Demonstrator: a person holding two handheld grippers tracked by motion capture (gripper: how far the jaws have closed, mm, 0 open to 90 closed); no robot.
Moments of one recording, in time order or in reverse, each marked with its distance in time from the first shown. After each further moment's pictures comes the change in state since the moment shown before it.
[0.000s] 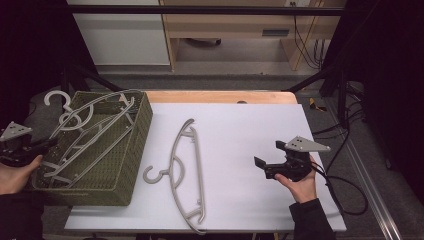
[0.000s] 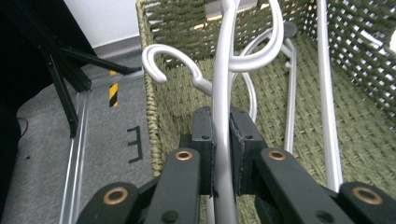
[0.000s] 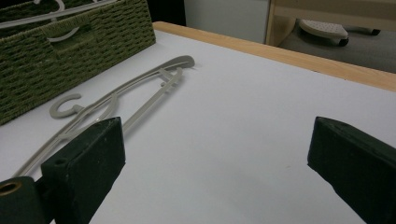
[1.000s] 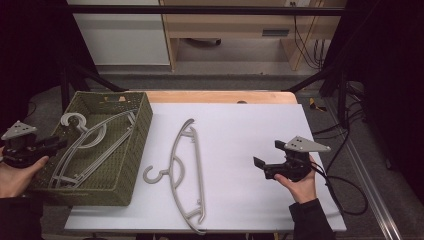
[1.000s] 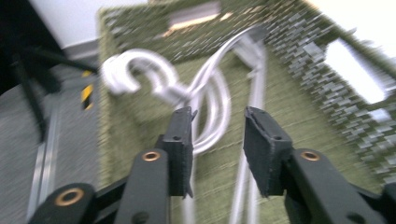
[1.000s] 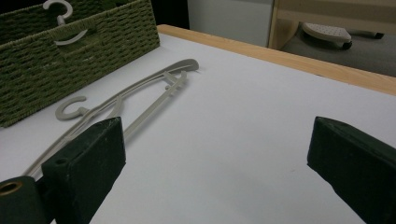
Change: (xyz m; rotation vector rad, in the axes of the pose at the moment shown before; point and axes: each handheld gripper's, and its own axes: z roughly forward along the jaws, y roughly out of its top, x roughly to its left) left arm -0.026 0.014 -0.015 -0.037 -0.114 -0.026; right arm 0.003 0.002 -0.002 -0.009 0.015 -0.008
